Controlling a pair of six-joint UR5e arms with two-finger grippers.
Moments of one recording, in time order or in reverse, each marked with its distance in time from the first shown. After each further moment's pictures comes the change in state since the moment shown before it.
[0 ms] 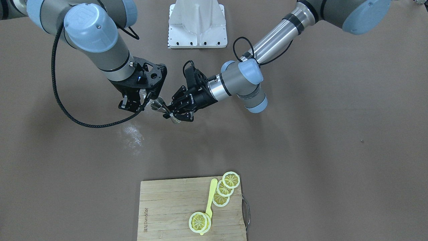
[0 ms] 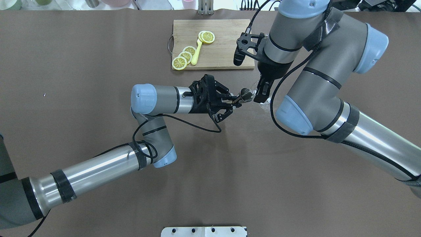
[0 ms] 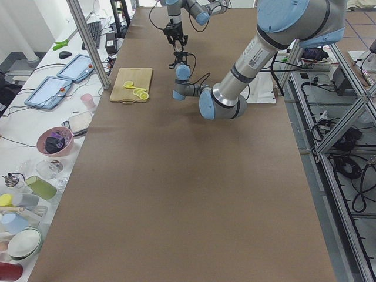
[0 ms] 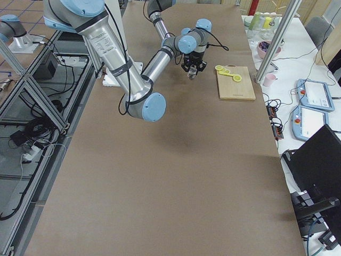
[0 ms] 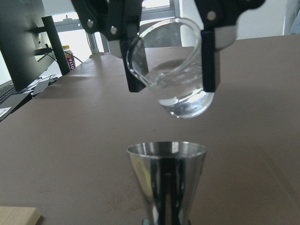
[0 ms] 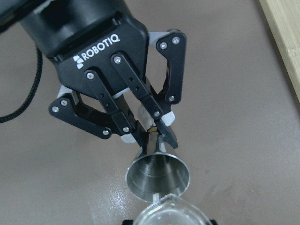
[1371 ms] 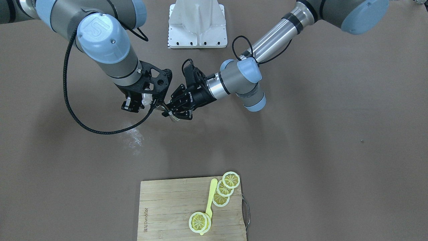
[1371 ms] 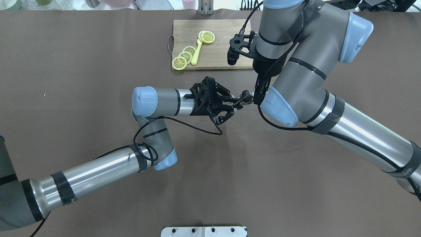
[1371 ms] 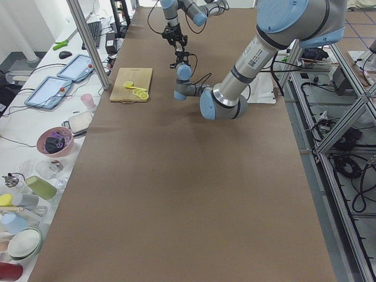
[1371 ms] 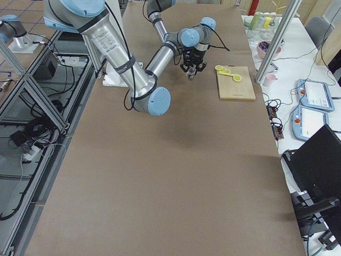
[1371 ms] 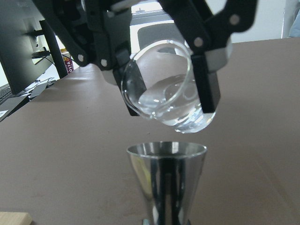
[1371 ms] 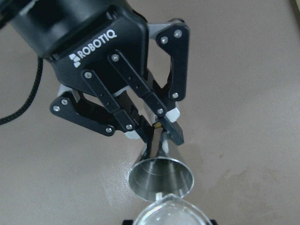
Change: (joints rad) left arm 0.009 0.003 -0.007 -0.004 0.008 0.001; right arm 0.000 0.075 -0.056 -0.175 0.022 -0.071
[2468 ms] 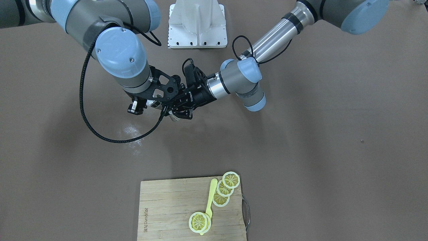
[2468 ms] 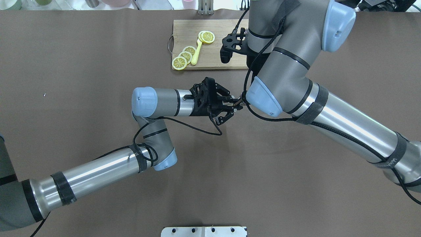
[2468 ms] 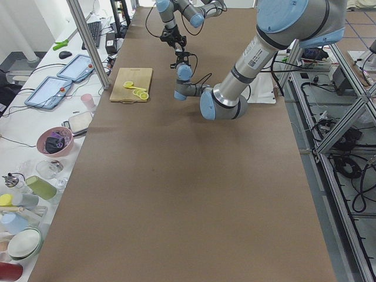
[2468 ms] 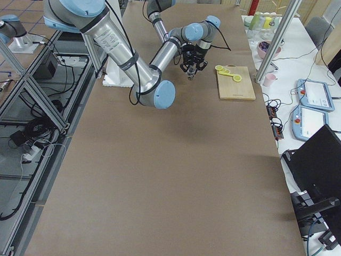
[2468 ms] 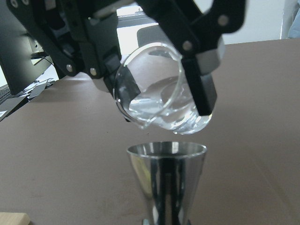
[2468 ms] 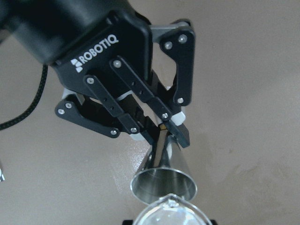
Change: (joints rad) left arm 0.003 0.001 -0.002 -0.002 0.000 0.000; right arm 0.002 0.090 -0.092 -0.133 0.019 -0.091
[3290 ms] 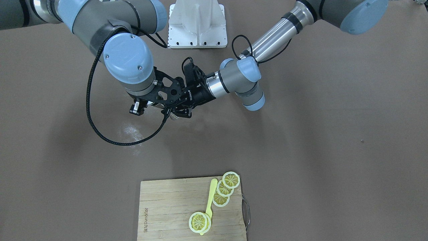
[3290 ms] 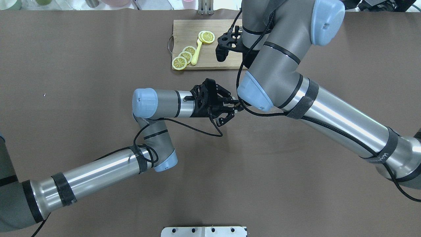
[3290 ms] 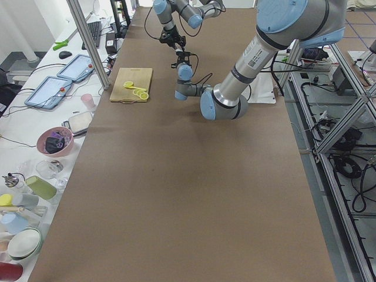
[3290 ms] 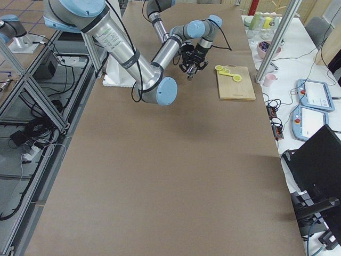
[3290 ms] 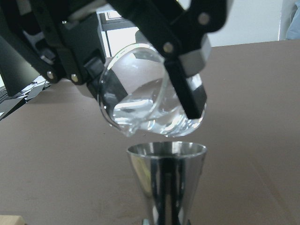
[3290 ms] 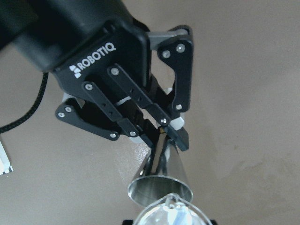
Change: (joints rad) left arm 0.005 0.000 -0.001 -0.007 0.000 0.000; right arm 0.000 0.035 -0.030 -0.081 0.000 -0.053
